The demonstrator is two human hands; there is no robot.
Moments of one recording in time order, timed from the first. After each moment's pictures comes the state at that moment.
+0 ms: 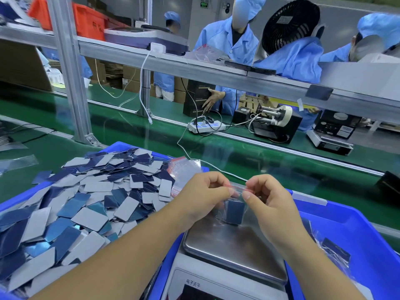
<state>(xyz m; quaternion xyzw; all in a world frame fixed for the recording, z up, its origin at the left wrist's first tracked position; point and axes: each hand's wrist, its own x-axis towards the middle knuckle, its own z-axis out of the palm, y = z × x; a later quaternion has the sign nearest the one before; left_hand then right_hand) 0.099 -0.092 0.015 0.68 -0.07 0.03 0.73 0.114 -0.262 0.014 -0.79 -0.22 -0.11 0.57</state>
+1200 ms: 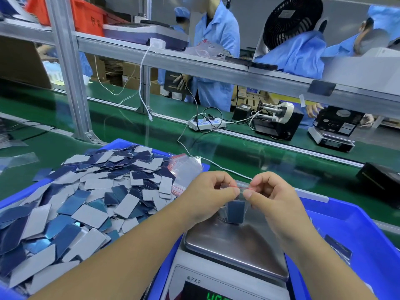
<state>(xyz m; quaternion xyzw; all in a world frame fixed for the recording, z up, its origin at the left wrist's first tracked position) 0.105 -0.093 0.006 0.73 -0.12 0.04 0.67 0.111 -0.265 0.022 -0.73 -0.18 -0.03 0.66</state>
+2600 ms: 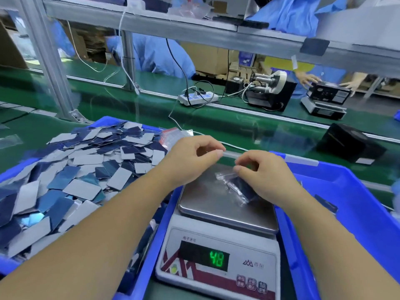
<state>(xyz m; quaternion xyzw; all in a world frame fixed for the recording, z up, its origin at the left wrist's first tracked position) 0.105 -0.071 0.006 0.83 -0.15 0.15 0.52 0.118 -0.276 0.017 -0.93 -0.19 -0.10 0.29</state>
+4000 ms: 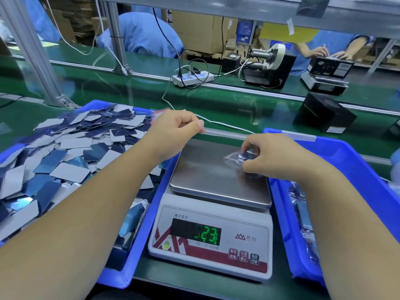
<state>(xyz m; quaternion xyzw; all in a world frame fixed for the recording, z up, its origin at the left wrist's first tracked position) 0.102 -0.064 0.013 0.85 -0.09 0.12 0.51 0.117 -0.306 0.030 -0.97 -0.18 0.03 0.15</state>
